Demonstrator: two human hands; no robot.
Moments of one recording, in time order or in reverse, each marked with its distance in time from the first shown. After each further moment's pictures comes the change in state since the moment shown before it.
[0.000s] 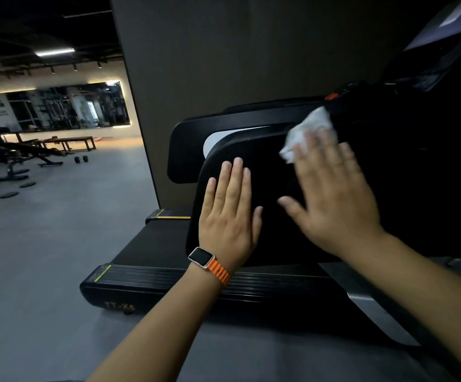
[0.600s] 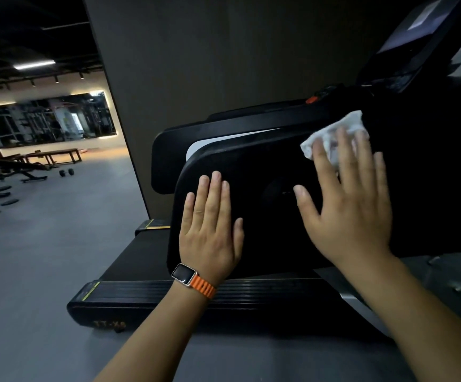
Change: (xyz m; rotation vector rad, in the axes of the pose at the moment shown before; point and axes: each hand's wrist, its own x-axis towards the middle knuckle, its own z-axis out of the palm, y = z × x) left_hand -0.003 0.001 0.008 -0.008 0.072 -0.006; right_hand -0.017 0.017 -0.022 0.019 0.014 0.335
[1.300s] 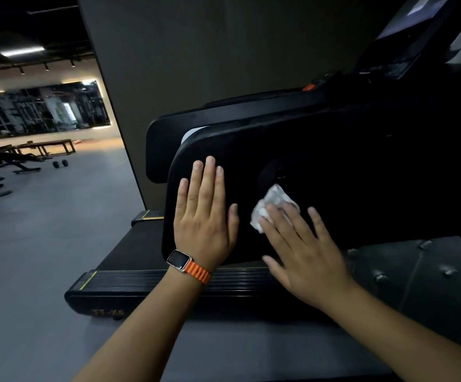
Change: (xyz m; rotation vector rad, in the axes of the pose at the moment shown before) left_hand -0.004 -0.001 0.001 -0.011 0.008 0.008; right_hand -0.099 -0.008 0.054 -0.217 -0.061 -0.483
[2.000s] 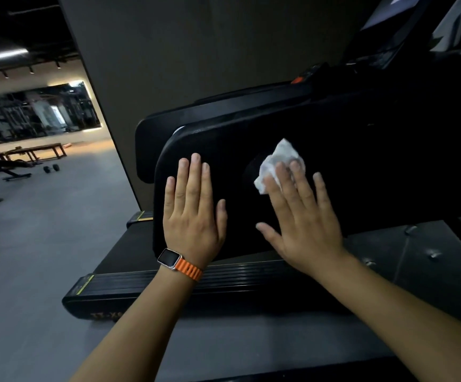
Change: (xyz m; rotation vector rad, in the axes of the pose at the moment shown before) left_hand 0.002 0.001 -0.003 0.003 -0.006 -0.006; right_hand 0.027 0.025 -0.005 0.062 0.053 0.169
